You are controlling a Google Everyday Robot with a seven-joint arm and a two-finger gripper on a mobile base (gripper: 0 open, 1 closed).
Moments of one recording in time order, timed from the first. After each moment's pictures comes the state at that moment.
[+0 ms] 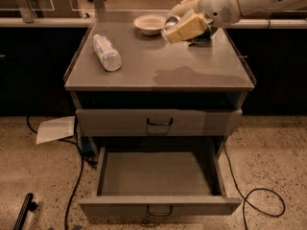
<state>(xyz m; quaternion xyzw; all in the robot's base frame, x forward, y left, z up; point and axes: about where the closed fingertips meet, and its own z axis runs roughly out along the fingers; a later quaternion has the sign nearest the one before) 0.630 -0.055 1.015 -0.60 0.62 0.20 0.47</state>
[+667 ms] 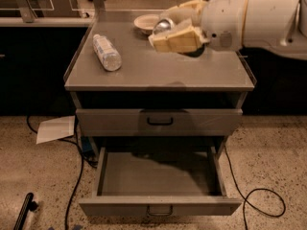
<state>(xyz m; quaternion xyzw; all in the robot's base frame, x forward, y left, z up) 0.547 -0.032 1.045 -0.51 0.59 0.22 0.58</state>
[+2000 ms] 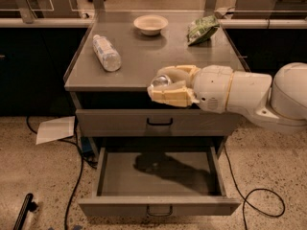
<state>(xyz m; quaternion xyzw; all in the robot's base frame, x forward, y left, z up) 0.518 -0.029 0.929 -0.44 0.62 0.30 0.58</state>
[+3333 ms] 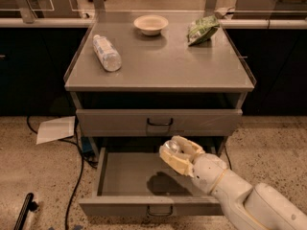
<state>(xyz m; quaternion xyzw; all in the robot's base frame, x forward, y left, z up) 0.478 -0.070 0.730 -0.20 0.67 0.34 0.63</state>
